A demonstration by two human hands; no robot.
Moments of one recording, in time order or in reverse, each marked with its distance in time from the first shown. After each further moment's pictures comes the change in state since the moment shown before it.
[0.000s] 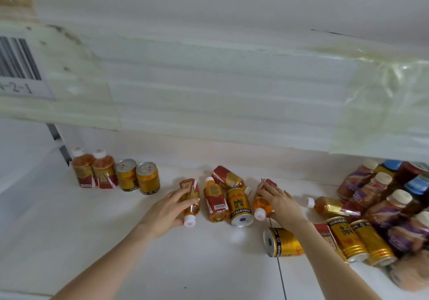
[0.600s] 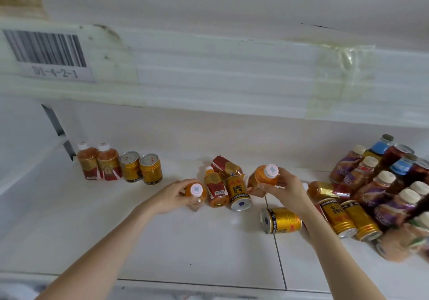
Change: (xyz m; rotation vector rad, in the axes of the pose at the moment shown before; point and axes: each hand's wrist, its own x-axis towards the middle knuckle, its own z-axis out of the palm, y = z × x) left_hand 0.001 0.023 -0.044 -0.756 -0.210 -0.257; right_hand -0.054 -0.023 -0.048 1.038 0.313 0.168
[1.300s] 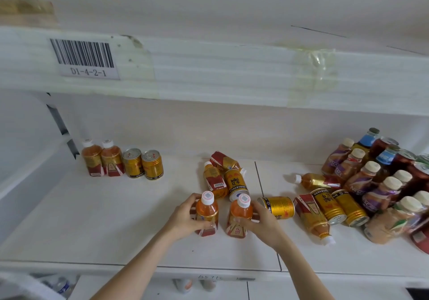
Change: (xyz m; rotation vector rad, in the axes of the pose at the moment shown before) left_hand -0.048 0.010 0.076 -0.175 0.125 -0.134; right_hand -0.086 0.000 0.066 0.044 -0.205 0.190
